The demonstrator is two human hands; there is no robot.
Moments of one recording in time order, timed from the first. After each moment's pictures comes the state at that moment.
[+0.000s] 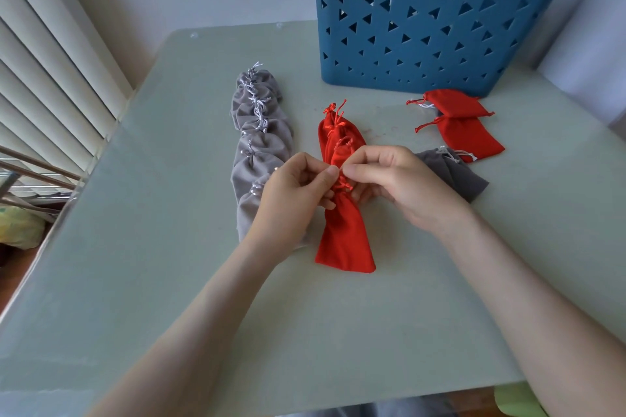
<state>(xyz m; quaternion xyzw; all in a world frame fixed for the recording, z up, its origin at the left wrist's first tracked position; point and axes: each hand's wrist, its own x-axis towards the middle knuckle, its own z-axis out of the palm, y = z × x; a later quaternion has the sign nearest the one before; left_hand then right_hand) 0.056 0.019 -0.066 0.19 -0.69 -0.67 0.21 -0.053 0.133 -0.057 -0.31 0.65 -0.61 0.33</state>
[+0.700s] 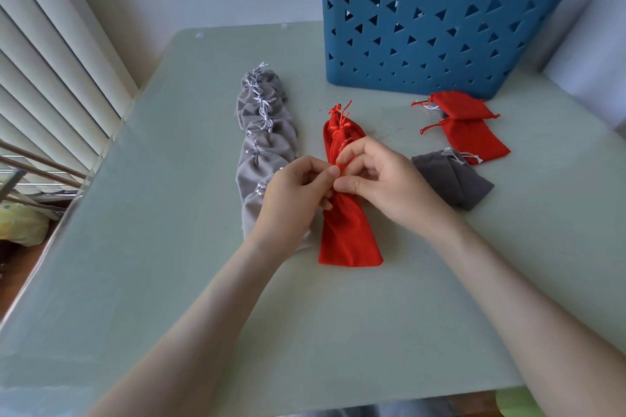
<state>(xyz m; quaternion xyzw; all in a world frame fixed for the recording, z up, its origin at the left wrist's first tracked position) 0.054 0.015 -0.065 0.22 -0.71 -0.64 0.20 -0.045 0.127 -0.063 -0.40 0.73 -0.53 0.18</state>
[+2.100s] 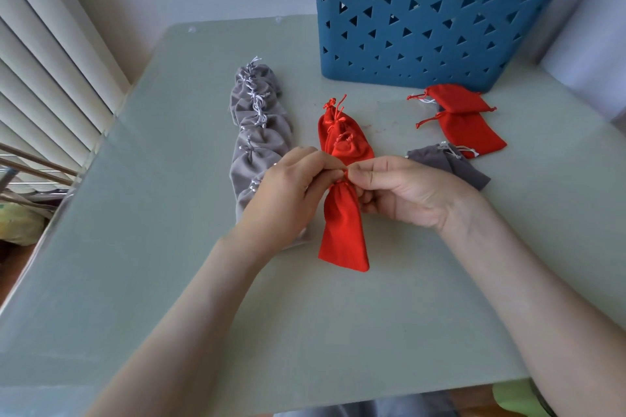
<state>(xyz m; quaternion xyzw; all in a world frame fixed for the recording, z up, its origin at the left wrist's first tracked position) 0.057 0.000 -0.071 -0.02 -0.90 -0.28 0.35 -0.055 0.137 -0.058 -0.24 0.57 -0.61 0.50</state>
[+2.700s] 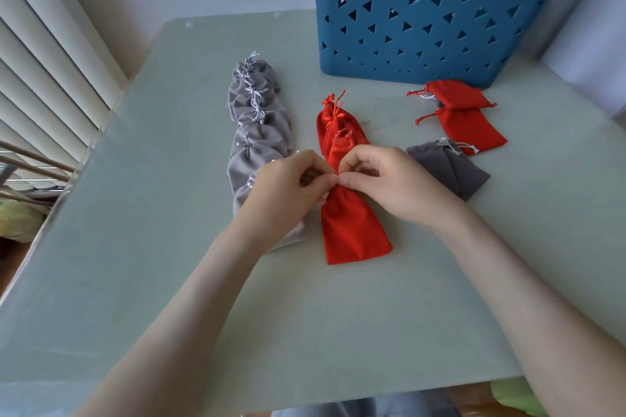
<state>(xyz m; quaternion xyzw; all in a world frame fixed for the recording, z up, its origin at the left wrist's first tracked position) 0.060 0.005 -0.063 0.14 -0.87 -0.44 0.18 -0.051 0.135 -0.065 -0.40 0.77 -0.45 0.20</state>
